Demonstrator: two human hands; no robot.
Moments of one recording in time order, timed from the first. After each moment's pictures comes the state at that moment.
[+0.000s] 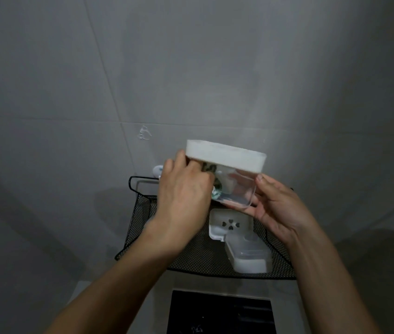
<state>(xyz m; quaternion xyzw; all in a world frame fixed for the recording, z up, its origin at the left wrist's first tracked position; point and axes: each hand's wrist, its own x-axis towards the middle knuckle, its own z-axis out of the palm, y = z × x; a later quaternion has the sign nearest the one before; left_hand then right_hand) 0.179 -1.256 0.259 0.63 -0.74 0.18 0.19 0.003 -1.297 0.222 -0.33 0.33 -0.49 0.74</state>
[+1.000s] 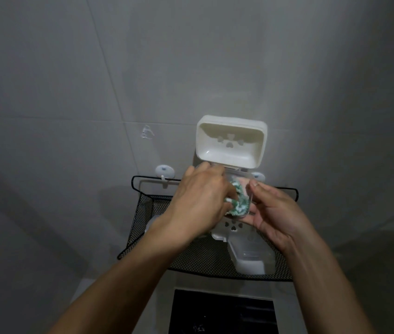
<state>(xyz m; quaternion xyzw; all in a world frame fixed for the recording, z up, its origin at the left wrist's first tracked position) 0.174 -1.266 0.257 0.55 -0.81 0.04 0.19 0.010 -1.294 0.213 -0.34 0.36 -0.46 0.73</state>
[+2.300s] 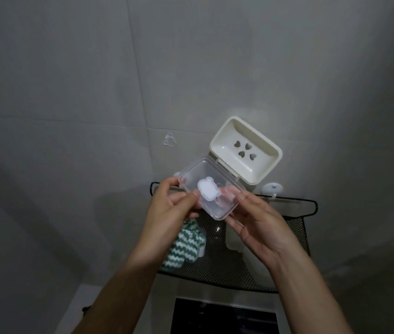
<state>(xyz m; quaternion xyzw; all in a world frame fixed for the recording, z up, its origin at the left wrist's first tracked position) 0.252 -1.250 0.207 0.52 -0.42 -0.45 0.60 0.073 -1.287 0.204 -0.29 0.33 -0.48 0.76</state>
